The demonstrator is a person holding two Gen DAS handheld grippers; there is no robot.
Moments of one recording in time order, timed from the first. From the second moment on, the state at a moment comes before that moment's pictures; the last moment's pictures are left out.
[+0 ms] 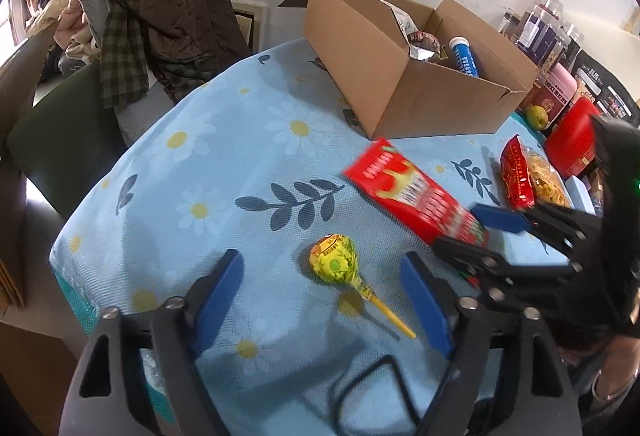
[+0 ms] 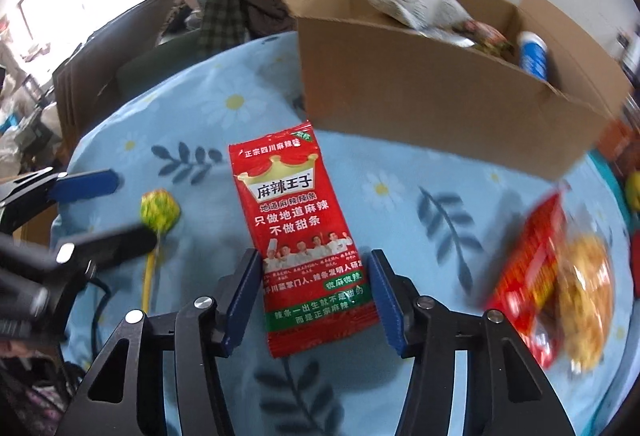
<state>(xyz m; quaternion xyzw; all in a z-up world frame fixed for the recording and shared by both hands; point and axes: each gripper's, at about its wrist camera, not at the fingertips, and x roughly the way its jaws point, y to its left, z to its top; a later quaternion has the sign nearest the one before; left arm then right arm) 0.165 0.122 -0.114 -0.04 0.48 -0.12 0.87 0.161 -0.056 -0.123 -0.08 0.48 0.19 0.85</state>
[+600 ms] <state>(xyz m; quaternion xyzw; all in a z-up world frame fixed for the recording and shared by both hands) 0.148 0.071 -0.123 0.02 0.48 -0.22 0.85 0.078 -0.125 -0.119 0.00 0.49 0.07 0.87</state>
